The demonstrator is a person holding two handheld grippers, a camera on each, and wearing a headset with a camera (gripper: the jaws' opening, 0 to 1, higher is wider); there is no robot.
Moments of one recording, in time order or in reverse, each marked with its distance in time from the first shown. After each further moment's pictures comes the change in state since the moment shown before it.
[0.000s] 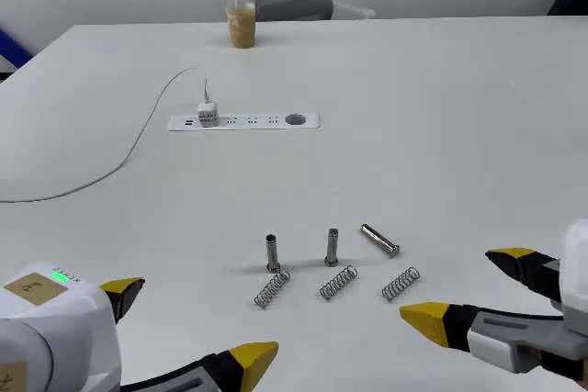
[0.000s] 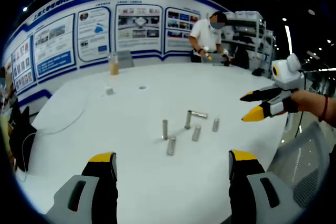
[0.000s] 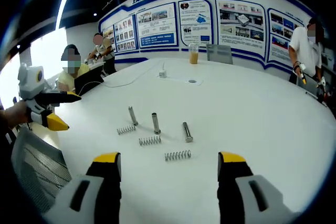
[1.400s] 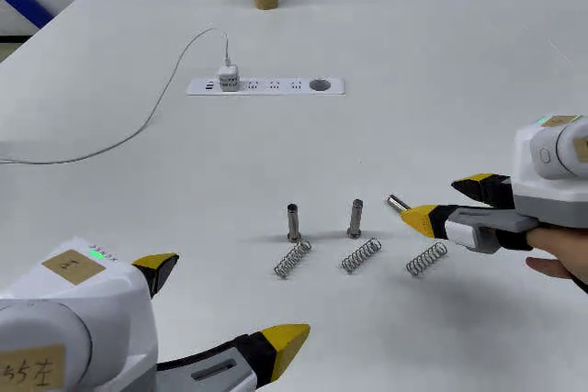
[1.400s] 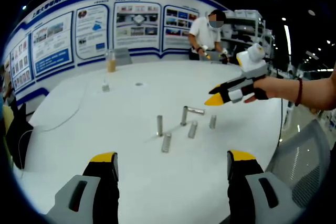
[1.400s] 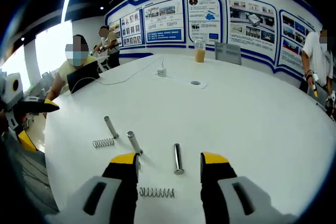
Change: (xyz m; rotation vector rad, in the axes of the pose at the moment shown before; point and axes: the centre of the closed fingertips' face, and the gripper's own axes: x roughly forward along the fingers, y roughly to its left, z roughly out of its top) left arm 0.008 -0.009 -0.010 -0.002 0.020 -0.016; right arm 0.085 -0.028 0.025 -0.064 0.030 0.052
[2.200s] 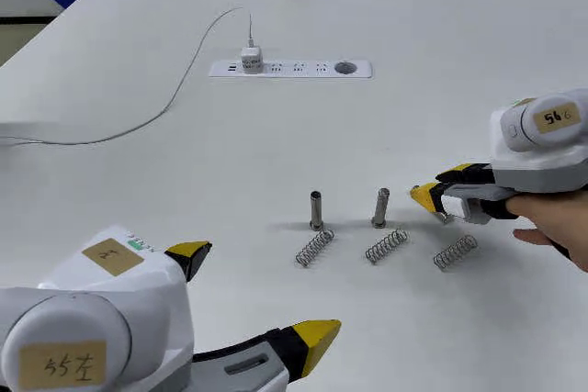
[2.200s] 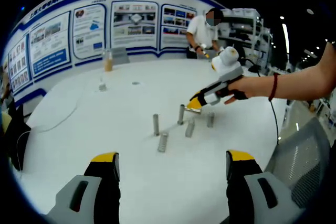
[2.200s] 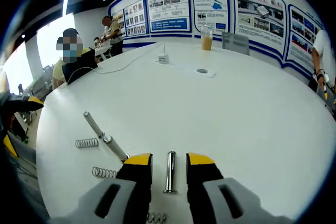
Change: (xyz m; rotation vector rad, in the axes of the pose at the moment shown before) left arm 0.006 -0.007 -0.003 0.012 0.011 -0.017; right arm 0.058 -0.005 -0.013 -0.017 0.092 0.045
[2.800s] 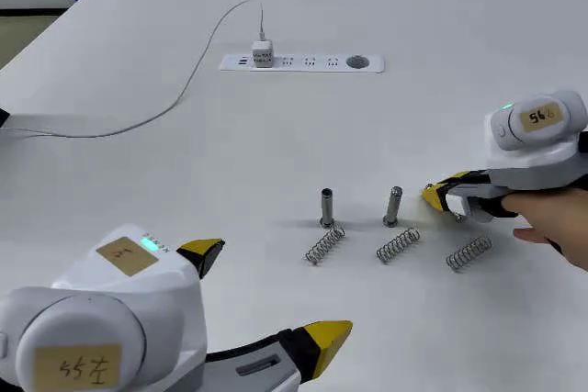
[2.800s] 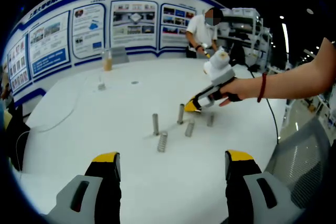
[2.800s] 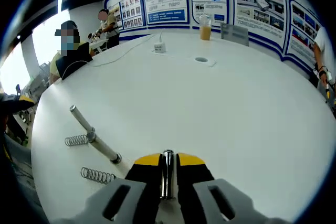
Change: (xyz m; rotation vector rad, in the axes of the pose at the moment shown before) left arm 0.001 0.000 -0.001 0.000 0.005 -0.003; right arm 0.016 -0.005 -0.013 0.018 0.069 -0.011
